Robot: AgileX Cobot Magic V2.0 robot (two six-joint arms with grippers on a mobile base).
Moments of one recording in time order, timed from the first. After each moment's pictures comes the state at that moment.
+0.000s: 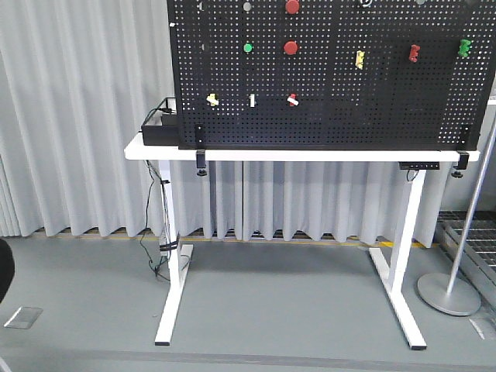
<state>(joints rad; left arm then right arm) -0.03 -0.01 0.03 0.03 0.13 0.00 -0.03 -0.01 0.03 -0.02 0.23 0.00</state>
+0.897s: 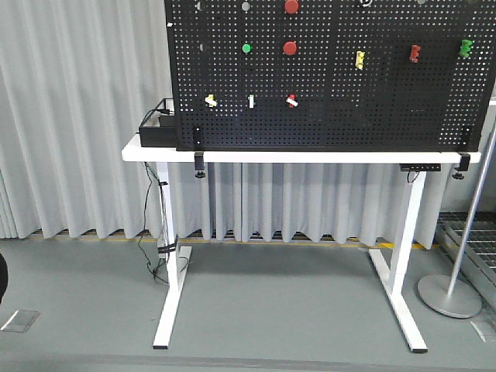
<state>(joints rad) -0.03 -0.01 0.03 0.03 0.13 0.00 -0.03 -0.01 0.03 -0.02 0.23 0.00</state>
